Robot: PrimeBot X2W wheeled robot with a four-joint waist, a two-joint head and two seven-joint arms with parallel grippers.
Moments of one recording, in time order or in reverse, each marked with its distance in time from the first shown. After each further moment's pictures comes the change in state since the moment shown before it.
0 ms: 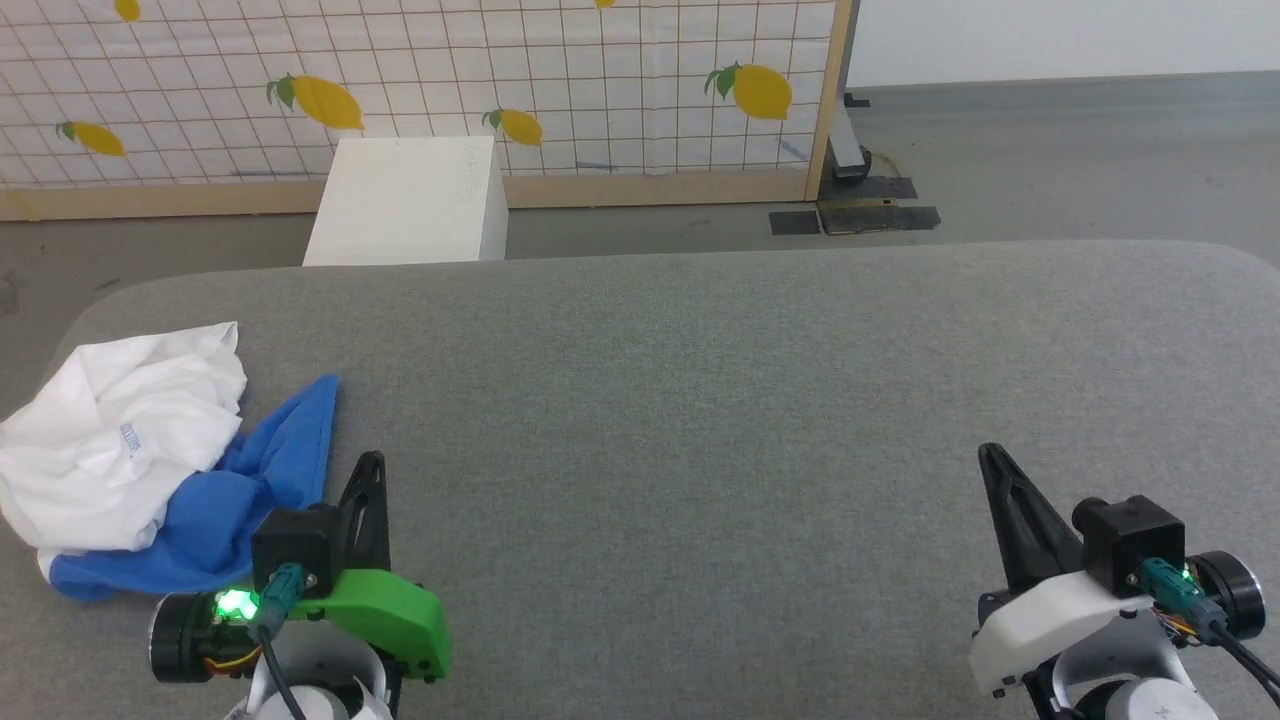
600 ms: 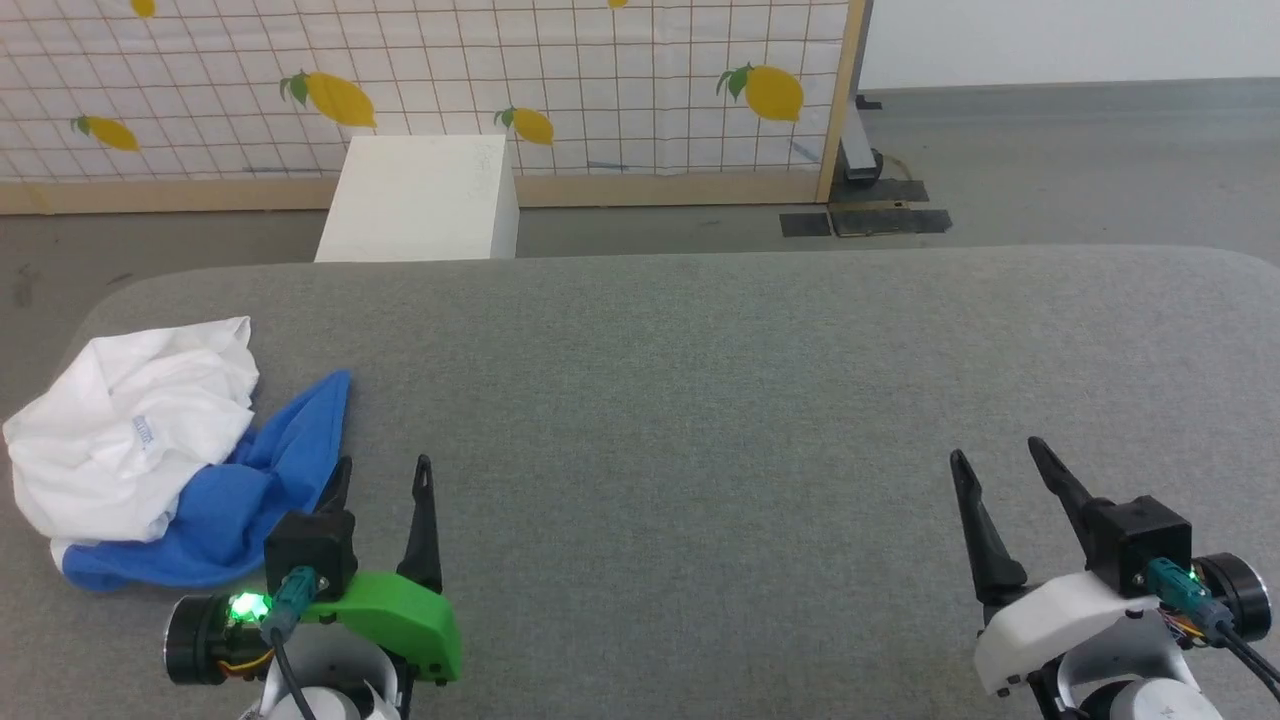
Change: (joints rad) left arm -0.003 0.000 -0.021 0.024 -0.011 0.012 -0.017; right arm 0.000 0.000 -0.010 0.002 0.002 0.000 -0.002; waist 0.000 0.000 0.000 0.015
